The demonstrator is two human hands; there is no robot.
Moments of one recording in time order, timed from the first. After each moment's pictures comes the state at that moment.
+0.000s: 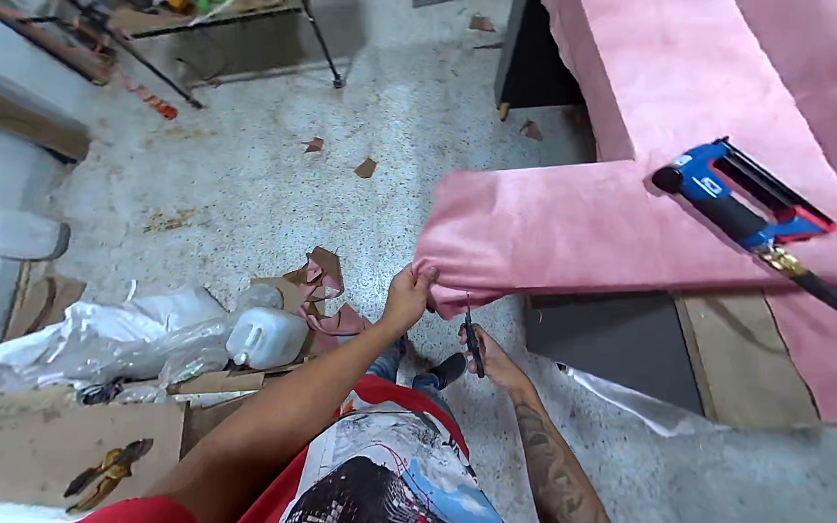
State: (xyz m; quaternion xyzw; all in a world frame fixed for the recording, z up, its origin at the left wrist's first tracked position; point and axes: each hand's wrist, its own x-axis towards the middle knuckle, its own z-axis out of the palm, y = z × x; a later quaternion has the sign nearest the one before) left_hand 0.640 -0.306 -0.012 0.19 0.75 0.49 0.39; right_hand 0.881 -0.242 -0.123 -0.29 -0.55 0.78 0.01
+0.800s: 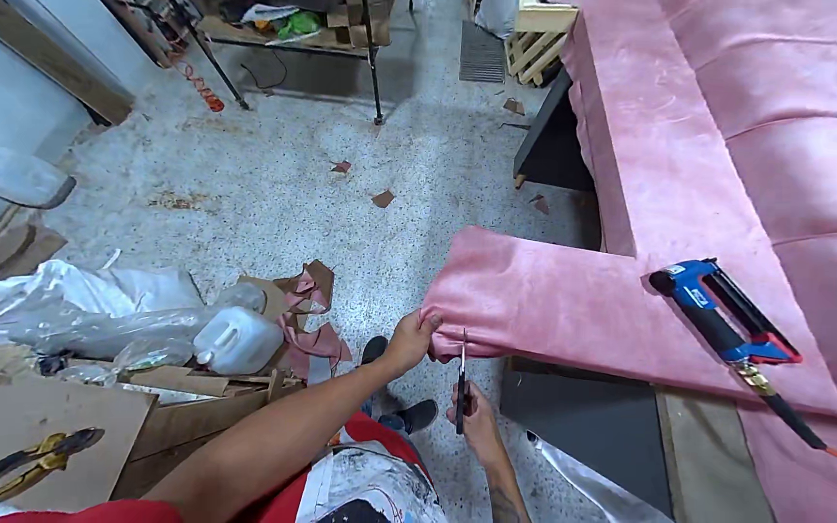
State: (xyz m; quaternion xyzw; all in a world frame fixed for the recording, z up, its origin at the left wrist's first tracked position) left_hand 0.647 -0.313 -0.018 0.17 0.73 0.51 0.43; right_hand 0.876 -0.260 -0.084 -0.36 -0.59 0.71 0.08
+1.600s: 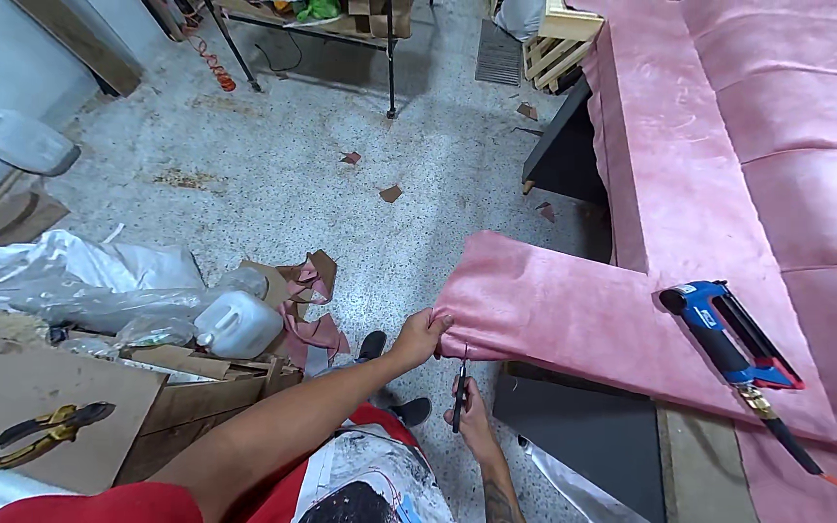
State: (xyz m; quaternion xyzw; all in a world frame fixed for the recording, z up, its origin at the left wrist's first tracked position) left_hand 0.637 -0.320 -0.014 0.17 0.74 0.48 0.45; right_hand 0.867 -0.265 -0.100 -0.32 -0.64 0.70 0.07
